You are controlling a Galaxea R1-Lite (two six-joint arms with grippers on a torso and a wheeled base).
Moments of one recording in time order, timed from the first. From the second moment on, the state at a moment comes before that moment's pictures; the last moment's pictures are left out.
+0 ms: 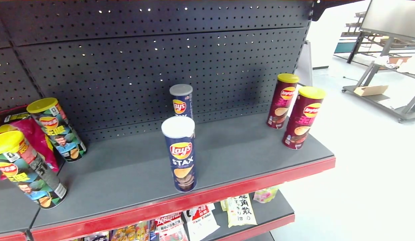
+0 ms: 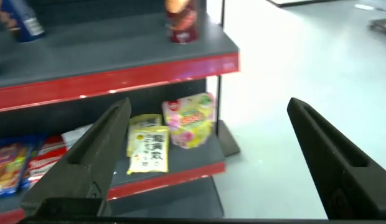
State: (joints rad) left arm -0.12 0.10 0.00 0.01 -0.04 0.02; right arm 0.00 0.00 0.00 0.00 0.01 0.01
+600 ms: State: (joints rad) left arm -0.22 0.73 -0.45 -0.03 0.04 0.04; right arm 0.00 0.00 0.00 0.00 0.01 0.01
